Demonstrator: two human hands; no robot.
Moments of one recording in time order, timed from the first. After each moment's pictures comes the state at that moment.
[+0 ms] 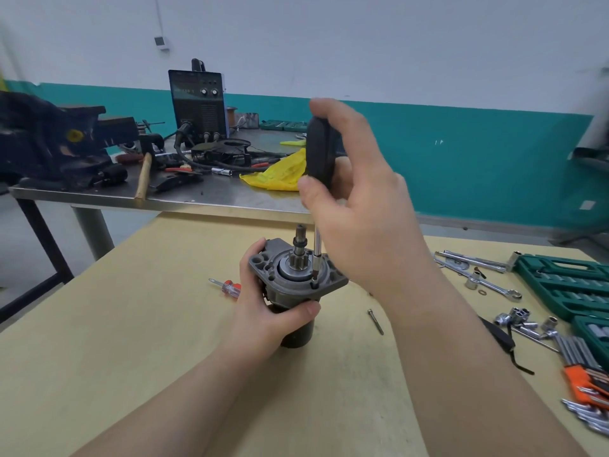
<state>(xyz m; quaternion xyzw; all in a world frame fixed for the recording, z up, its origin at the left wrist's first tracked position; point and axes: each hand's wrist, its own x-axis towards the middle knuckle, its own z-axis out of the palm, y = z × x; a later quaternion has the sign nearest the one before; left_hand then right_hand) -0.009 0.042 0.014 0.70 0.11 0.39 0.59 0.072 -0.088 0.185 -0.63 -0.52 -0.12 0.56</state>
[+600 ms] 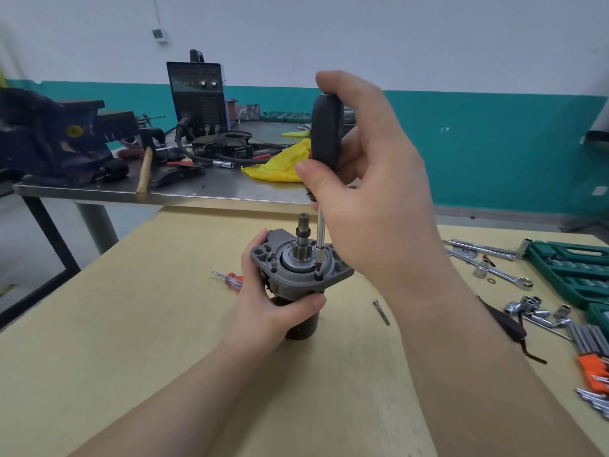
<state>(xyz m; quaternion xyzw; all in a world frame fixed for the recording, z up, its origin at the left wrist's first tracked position) -0.011 0.039 0.016 0.71 0.13 0.39 0.57 0.069 -0.091 0.183 -0.60 -0.51 -0.15 0.59</state>
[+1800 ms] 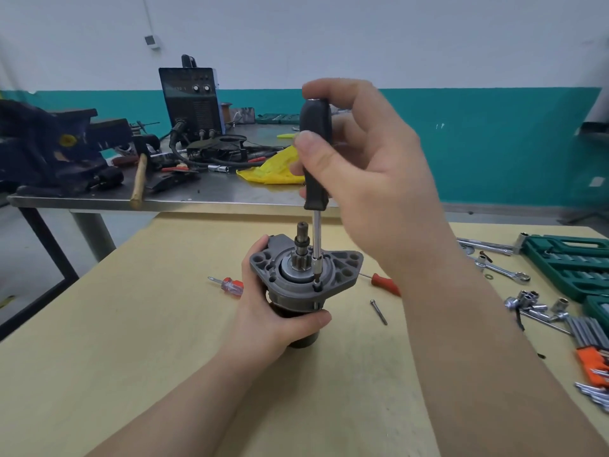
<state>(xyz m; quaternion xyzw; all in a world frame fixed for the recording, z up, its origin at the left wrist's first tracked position) -0.006 0.045 0.000 0.75 0.11 0.38 0.53 0.078 -0.097 0.196 -0.55 -0.52 -0.02 0.65</state>
